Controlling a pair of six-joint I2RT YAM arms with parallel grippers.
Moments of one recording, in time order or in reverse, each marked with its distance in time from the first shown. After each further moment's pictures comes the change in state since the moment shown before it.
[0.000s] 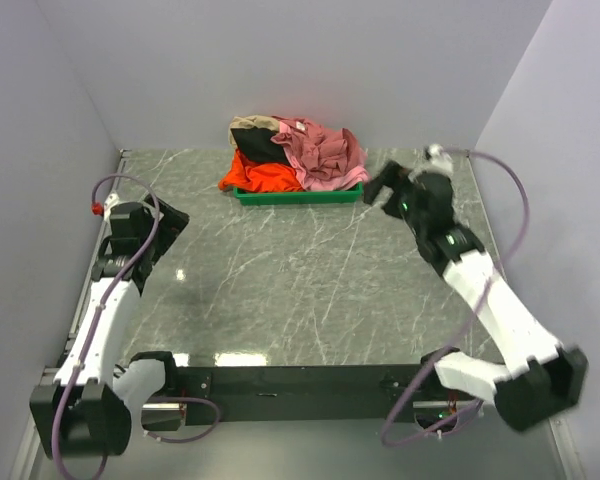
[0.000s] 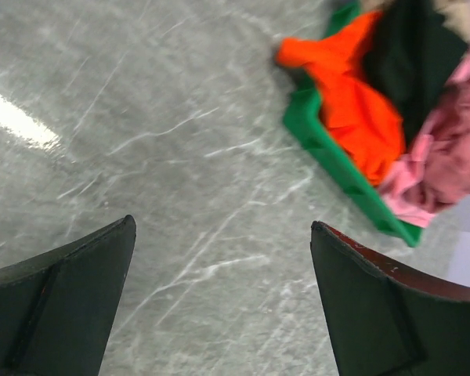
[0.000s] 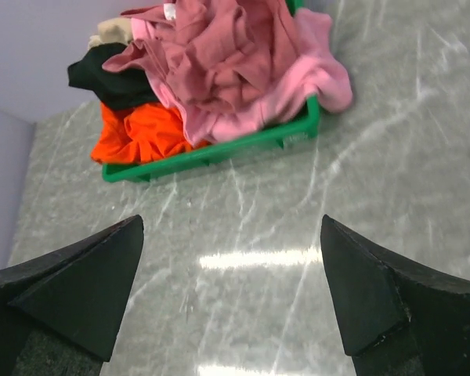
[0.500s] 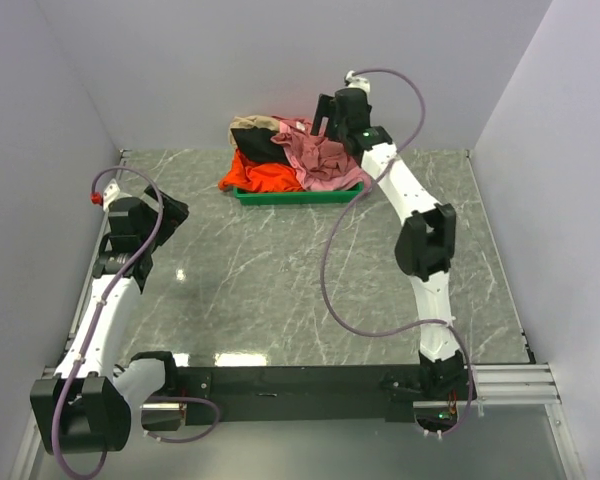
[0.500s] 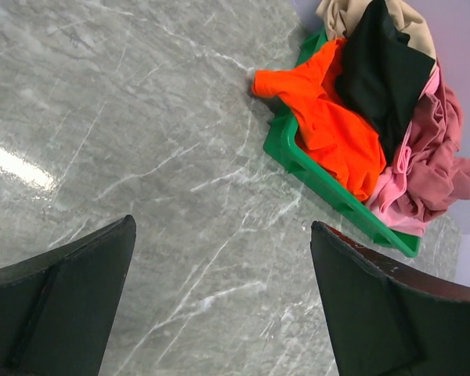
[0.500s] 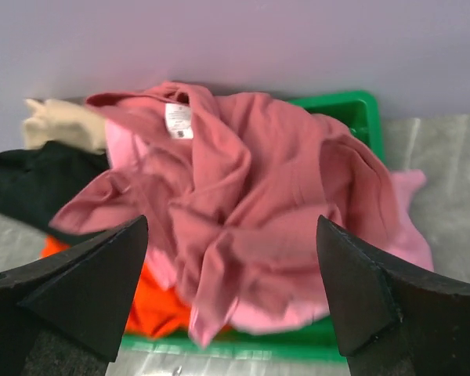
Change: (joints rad) left arm 0.000 0.054 0.008 0.122 -0.003 0.076; right arm 0.035 1.190 1.266 -0.177 0.039 -0.187
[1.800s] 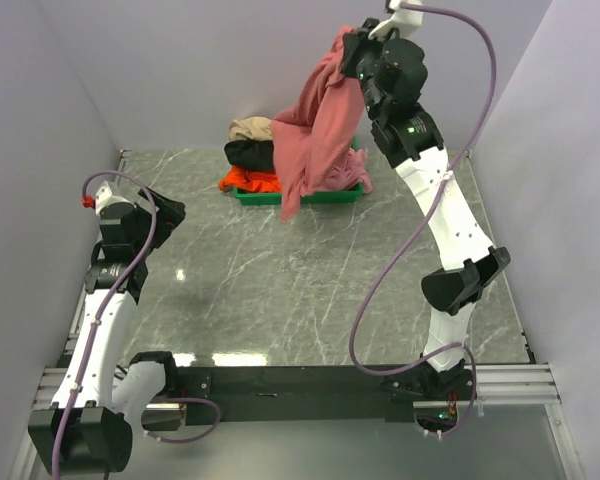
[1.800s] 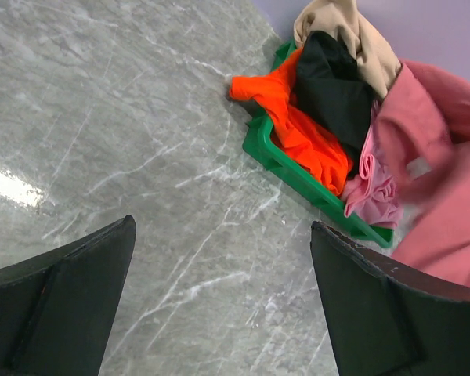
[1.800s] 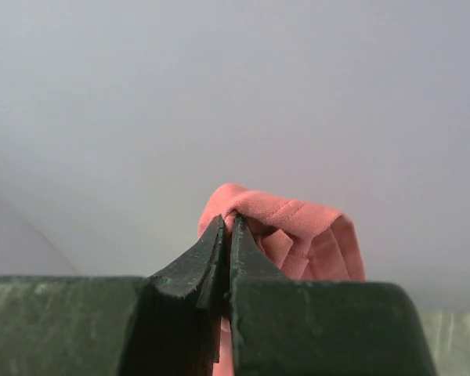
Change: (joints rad) left arm 0.000 -0.108 0.013 -0.056 0.009 -0.004; right arm 0.107 -0.351 0.085 0.188 0.091 -0.177
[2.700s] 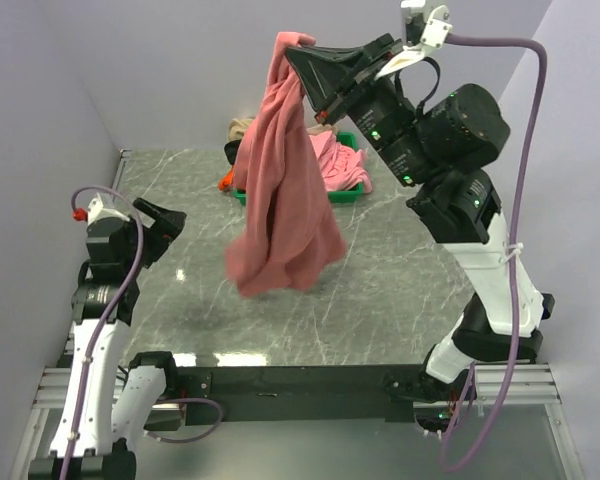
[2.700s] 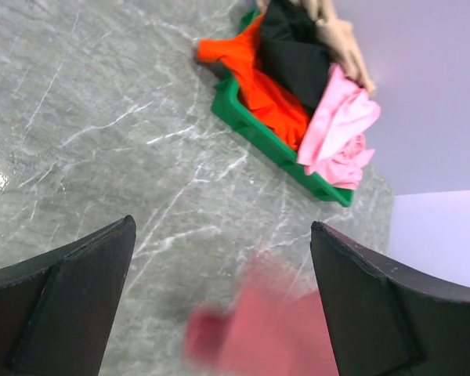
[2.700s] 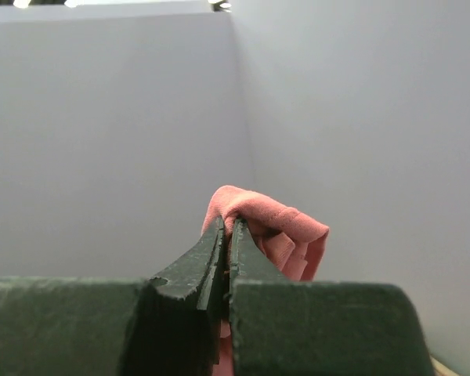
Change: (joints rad) left arm 0.000 -0.157 0.025 -0.183 0.093 -0.059; right arm 0.487 -0.280 0.100 -0.068 -0.121 -0.165
